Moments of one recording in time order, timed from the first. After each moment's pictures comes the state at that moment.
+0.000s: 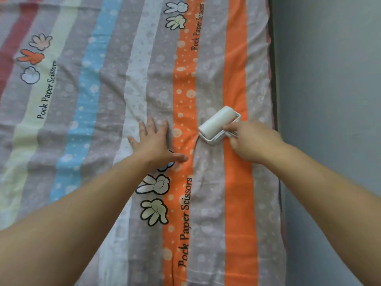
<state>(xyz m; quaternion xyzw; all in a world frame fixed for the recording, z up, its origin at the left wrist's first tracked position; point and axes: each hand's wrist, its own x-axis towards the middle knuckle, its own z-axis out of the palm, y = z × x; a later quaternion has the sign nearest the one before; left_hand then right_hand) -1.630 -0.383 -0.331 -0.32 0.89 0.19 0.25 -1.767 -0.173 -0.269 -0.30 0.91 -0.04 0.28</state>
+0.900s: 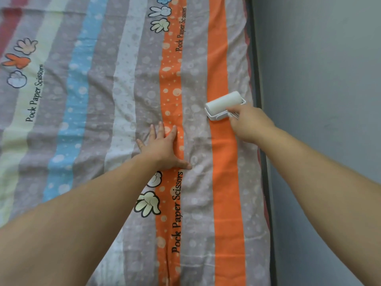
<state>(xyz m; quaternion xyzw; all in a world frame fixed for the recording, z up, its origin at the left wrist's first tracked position) -1.637 -0.340 -0.327 -0.25 0.89 0.18 0.33 -1.793 -0.149 -0.277 -0.18 0.94 -0.14 0.26</state>
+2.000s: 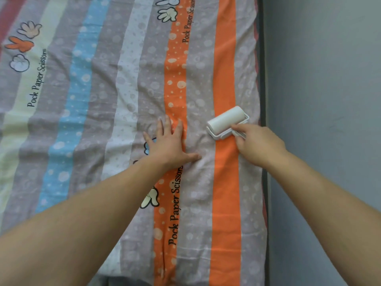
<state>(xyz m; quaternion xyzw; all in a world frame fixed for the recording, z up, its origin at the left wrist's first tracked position) -1.628 -0.314 -0.334 -0.26 0.92 0.19 0.24 -1.751 -0.114 -0.281 -0.23 0.93 -0.09 0.27</state>
